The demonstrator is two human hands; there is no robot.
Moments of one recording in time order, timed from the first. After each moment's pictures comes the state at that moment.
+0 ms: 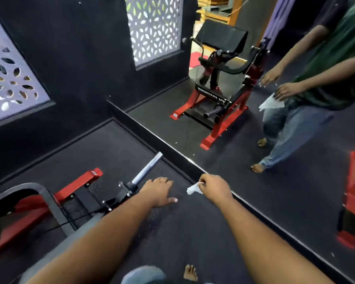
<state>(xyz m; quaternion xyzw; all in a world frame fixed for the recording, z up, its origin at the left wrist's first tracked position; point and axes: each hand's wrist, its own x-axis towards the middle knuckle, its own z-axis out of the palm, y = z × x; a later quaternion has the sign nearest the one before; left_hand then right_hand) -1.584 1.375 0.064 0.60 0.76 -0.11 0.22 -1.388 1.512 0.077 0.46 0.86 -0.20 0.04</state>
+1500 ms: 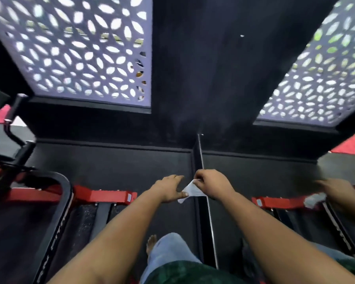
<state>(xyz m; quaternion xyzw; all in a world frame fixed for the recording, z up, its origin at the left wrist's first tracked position) -2.157 1.637 0.029 0.21 0.92 0.20 0.27 -2.129 1.834 0.090 -0.04 0.98 -0.12 0.12</state>
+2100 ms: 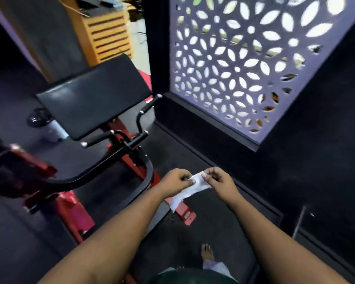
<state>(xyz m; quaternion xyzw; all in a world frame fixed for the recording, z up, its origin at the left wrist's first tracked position) -2.278 1.398 0.070 -0.17 0.84 0.51 0.05 -2.384 1.591 0.076 -0.24 0.78 -0.51 0.29</state>
